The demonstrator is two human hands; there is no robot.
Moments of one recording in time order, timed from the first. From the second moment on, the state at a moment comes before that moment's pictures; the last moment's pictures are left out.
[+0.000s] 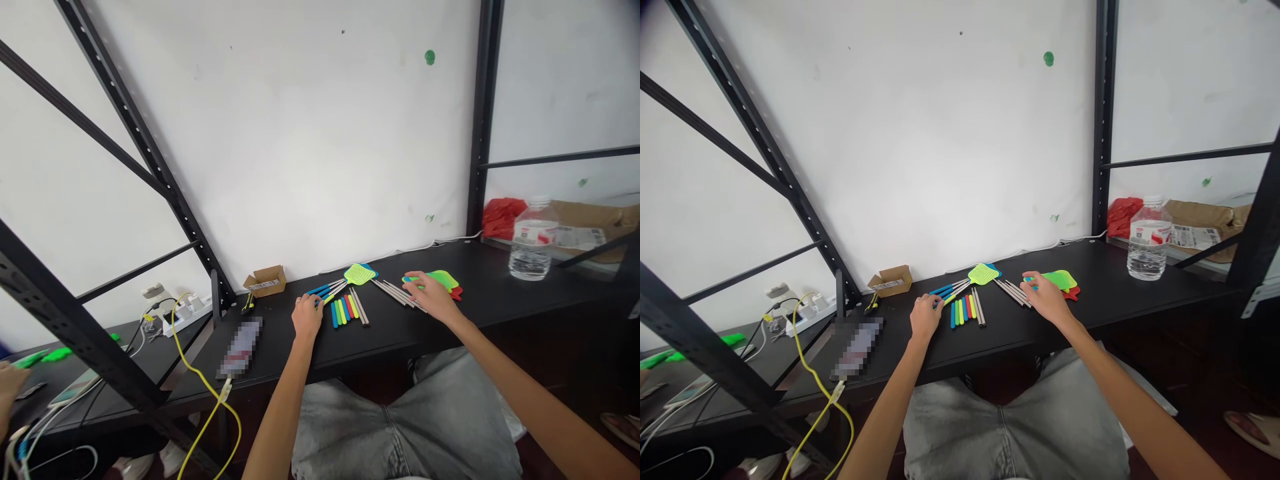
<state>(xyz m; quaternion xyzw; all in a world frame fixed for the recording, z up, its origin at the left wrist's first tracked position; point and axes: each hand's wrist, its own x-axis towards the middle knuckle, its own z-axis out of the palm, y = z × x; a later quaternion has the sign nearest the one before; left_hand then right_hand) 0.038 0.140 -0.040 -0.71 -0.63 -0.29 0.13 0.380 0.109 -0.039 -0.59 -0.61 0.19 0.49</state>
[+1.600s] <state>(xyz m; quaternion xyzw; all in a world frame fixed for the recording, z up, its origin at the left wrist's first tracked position) 0.052 0.126 -0.034 -0.79 -0.59 -0.17 0.02 0.377 0.103 -0.043 -0.59 -0.72 0.24 0.27</state>
